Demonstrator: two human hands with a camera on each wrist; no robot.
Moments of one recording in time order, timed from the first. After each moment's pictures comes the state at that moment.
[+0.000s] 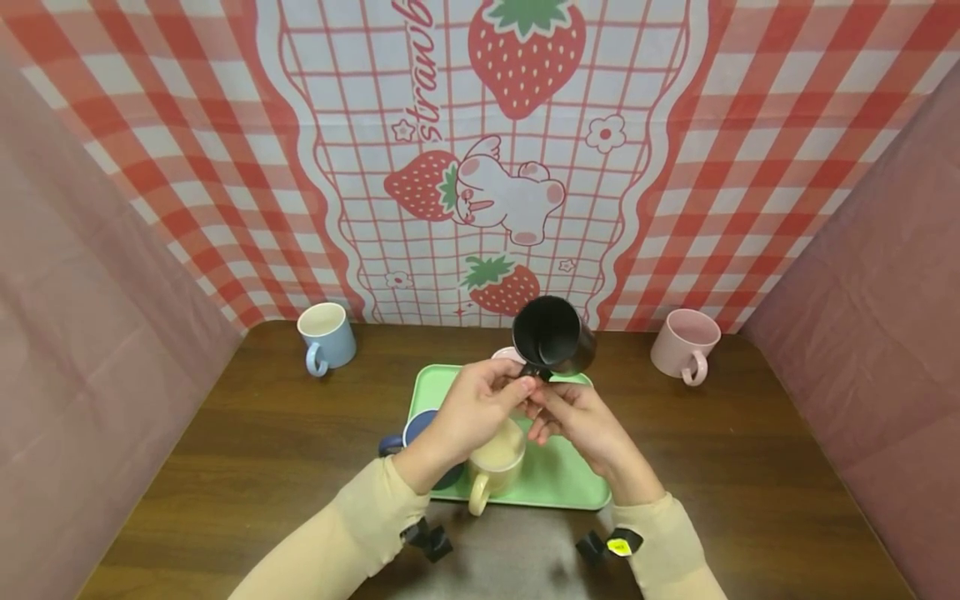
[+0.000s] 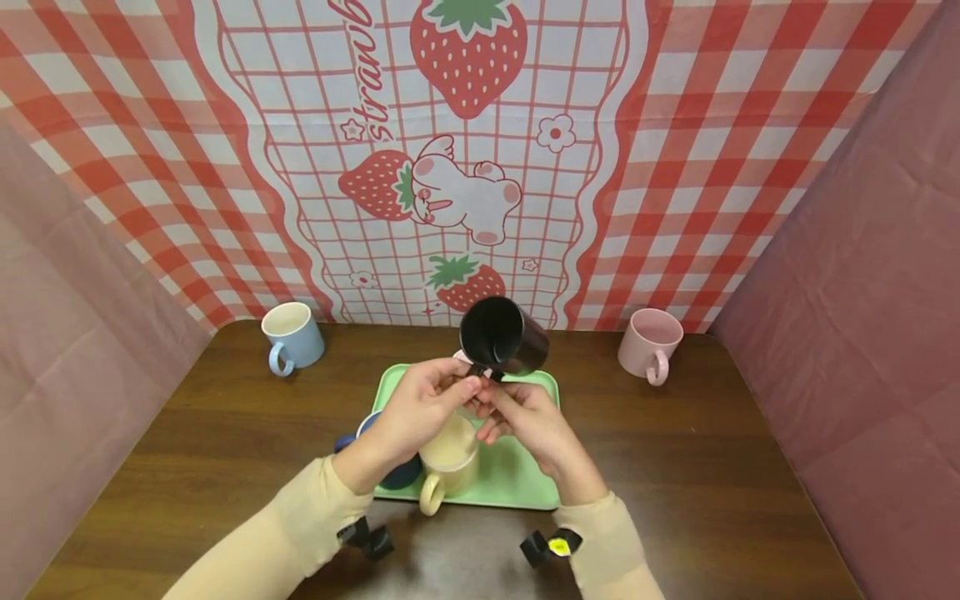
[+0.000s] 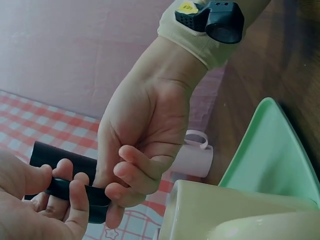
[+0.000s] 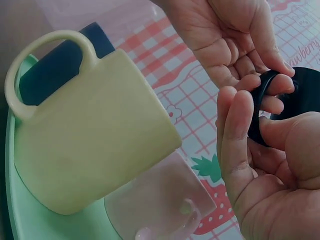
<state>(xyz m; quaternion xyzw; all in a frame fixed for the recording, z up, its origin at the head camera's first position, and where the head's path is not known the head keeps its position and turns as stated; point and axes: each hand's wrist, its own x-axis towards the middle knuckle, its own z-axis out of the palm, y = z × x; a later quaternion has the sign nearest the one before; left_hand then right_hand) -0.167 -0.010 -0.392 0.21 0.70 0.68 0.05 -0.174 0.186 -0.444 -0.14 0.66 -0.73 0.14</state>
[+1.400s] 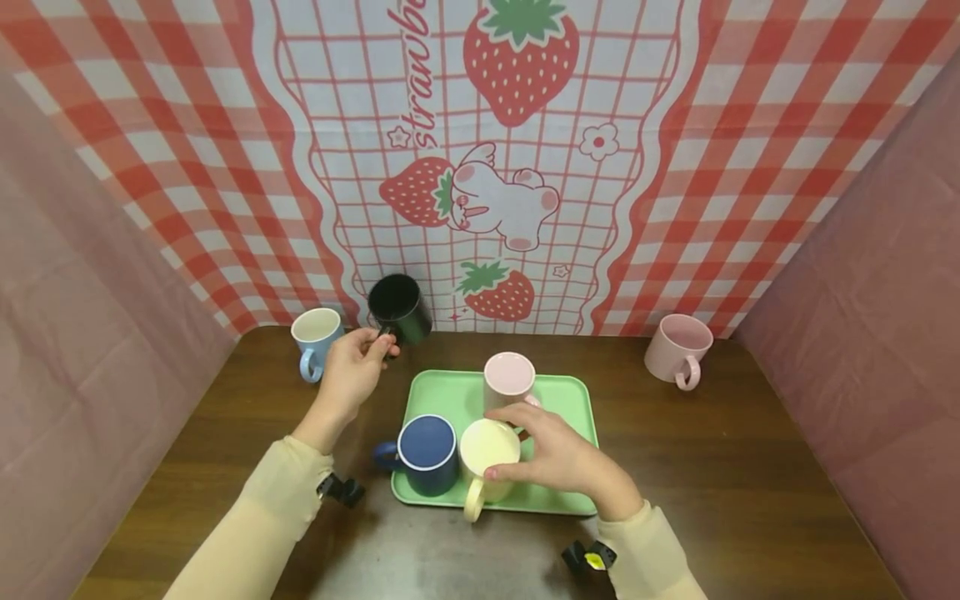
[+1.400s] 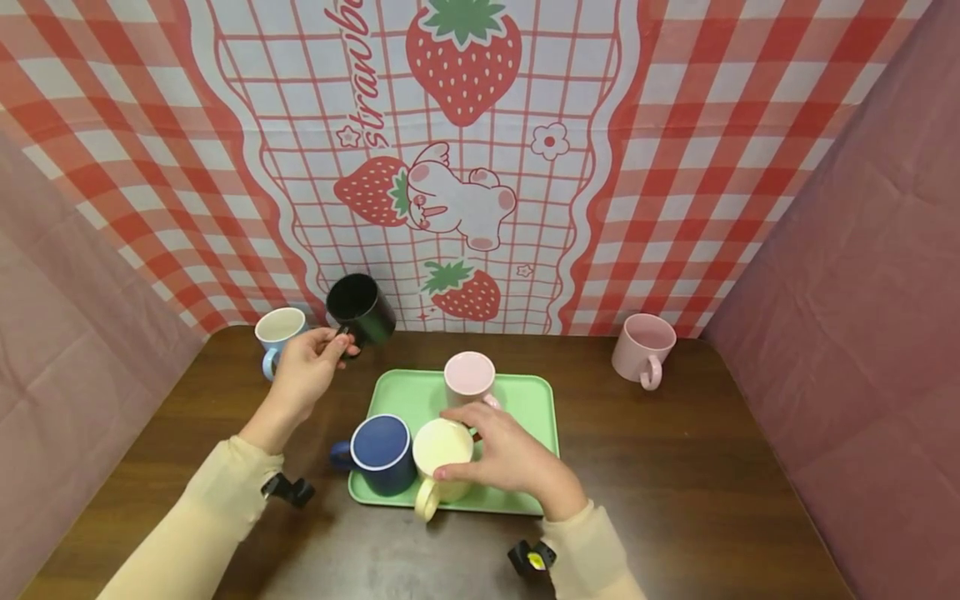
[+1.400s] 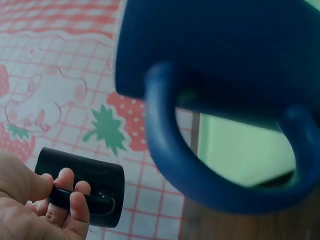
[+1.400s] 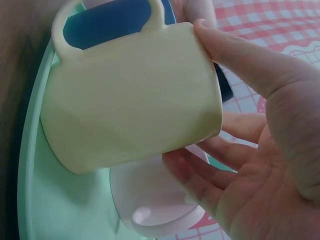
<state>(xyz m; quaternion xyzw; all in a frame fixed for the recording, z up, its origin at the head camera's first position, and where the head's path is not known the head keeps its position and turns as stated) -0.237 -0.148 -0.423 0.01 0.80 0.59 -0.10 -0.162 0.168 -0.448 -0.35 0.85 -0.39 0.02</state>
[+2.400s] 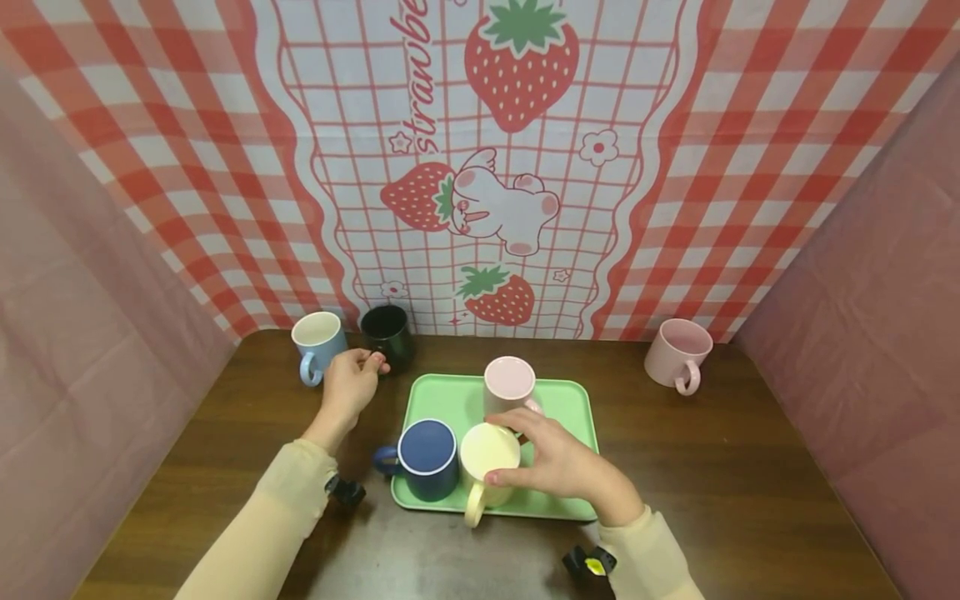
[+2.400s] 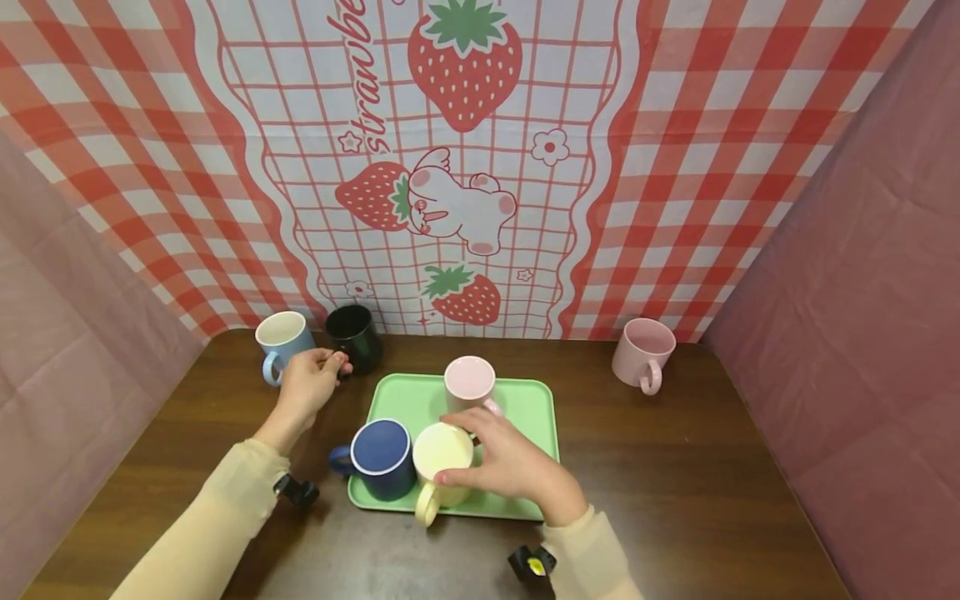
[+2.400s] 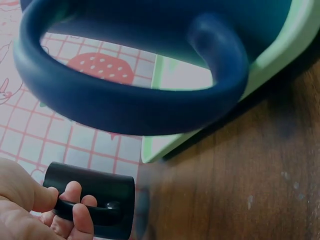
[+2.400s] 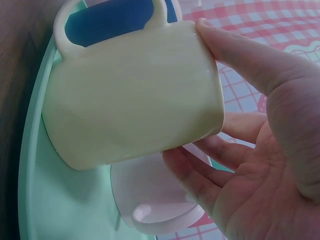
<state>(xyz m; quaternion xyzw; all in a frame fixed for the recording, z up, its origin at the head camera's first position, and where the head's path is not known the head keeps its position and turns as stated) -0.253 -0.161 -0.464 -0.07 0.85 0.51 -0.11 -0.160 0.170 -0.448 -0.34 0.86 -0.38 0.03</state>
